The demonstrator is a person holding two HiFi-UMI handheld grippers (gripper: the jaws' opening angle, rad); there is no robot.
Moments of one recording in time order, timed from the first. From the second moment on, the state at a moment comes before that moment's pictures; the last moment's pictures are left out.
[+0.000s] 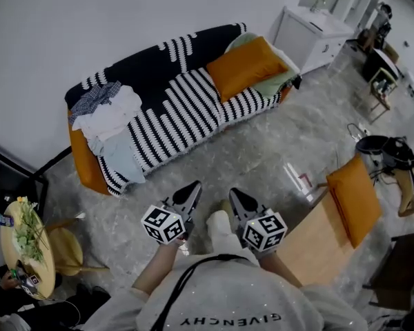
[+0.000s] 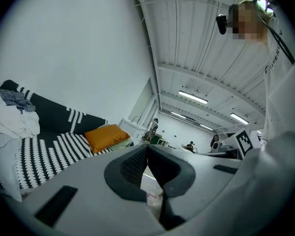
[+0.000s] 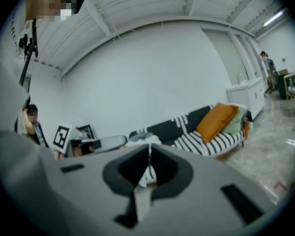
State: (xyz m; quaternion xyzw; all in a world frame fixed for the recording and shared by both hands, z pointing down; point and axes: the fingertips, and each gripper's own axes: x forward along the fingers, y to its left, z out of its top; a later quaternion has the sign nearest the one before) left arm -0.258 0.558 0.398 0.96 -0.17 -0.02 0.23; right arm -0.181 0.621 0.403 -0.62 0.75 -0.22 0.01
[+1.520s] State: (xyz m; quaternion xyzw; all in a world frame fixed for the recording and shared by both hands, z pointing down) left arm 0.066 0.215 0.432 0.96 -0.13 0.00 0.26; right arm 0.118 0.281 0.433 -0.64 0.72 -0.25 0.00
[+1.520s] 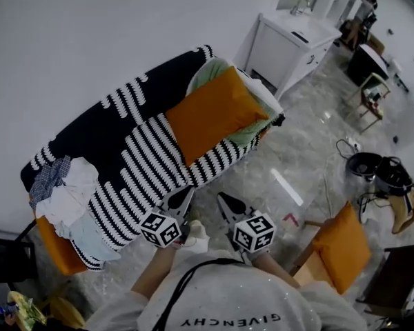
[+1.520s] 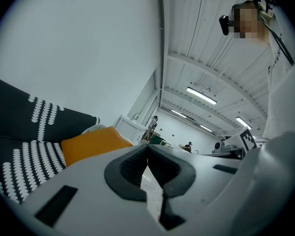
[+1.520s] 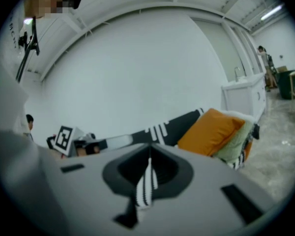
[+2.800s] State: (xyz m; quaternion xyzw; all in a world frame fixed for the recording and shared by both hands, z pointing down) left arm 0.218 0.017 0.480 0.94 -0.11 0.02 0.31; right arm 0.310 0.092 0.478 -0.68 0.67 -0.29 -0.03
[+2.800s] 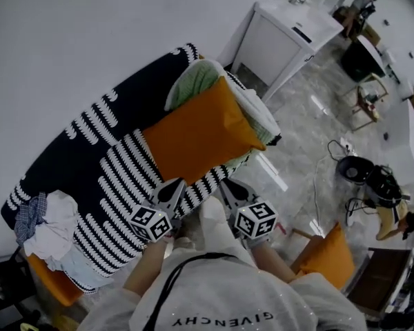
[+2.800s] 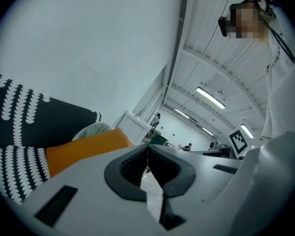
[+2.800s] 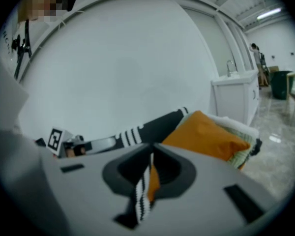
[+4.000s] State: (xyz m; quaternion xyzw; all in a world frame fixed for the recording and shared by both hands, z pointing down) left arm 0.342 -0.072 0.550 0.90 -0.23 0.05 0.35; right arm 0.565 -0.154 0.599 -0.62 0.69 -0.35 -0.16
